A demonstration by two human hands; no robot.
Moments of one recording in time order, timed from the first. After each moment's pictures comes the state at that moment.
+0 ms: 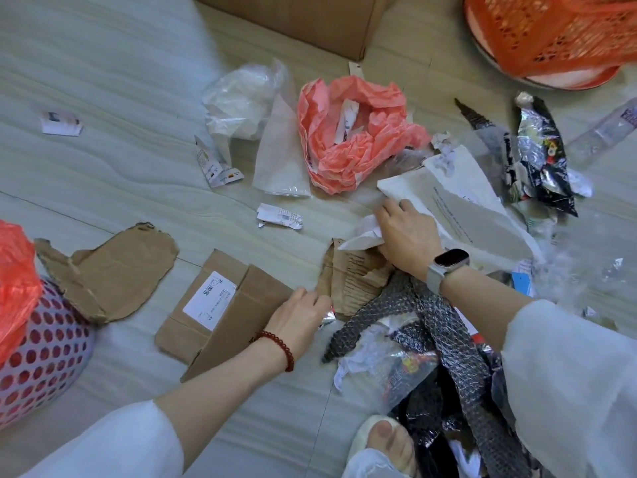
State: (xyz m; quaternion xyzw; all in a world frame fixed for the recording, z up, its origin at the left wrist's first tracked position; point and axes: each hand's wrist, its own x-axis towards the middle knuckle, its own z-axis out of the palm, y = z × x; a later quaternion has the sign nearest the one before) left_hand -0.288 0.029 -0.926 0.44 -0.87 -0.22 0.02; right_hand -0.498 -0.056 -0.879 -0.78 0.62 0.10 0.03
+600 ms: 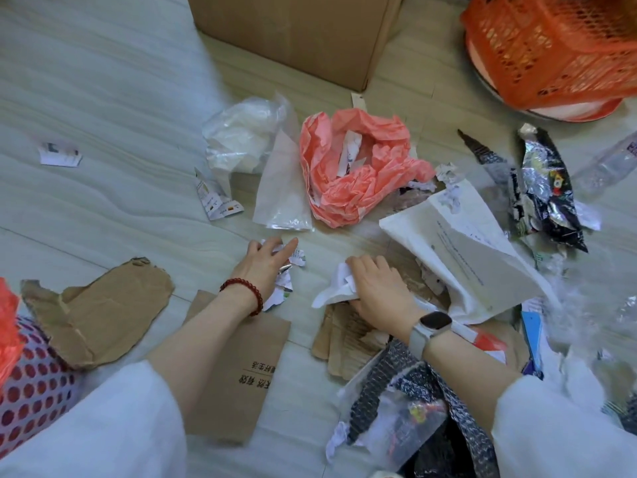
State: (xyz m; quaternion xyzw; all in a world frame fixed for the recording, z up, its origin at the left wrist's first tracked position) left_hand -0.252 -0.101 -0.932 0.55 -0.80 -0.23 -0.07; right_hand -0.463 -0.044 -0.899 -0.78 0.61 0.05 0.13
